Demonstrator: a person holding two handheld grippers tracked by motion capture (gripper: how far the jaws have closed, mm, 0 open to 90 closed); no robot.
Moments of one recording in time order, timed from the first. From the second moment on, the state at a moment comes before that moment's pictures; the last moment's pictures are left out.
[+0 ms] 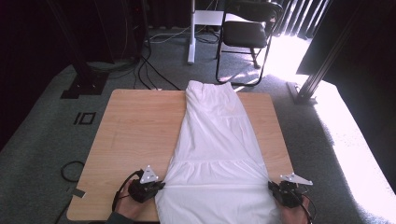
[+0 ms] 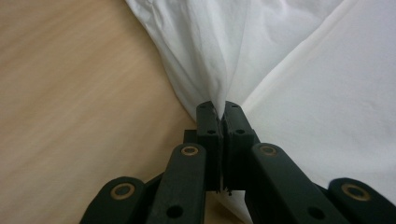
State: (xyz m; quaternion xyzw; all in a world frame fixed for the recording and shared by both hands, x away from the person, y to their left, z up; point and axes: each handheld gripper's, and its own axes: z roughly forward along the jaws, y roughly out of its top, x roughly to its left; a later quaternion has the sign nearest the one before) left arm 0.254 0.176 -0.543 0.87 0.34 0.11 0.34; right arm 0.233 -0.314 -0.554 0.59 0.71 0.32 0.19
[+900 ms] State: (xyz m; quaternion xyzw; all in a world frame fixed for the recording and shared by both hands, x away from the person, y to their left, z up) left arm 0.339 0.149 -0.511 0.83 0.35 0.16 0.41; right arm 0.392 -0.244 -0.520 0.51 0.77 0.36 0.15
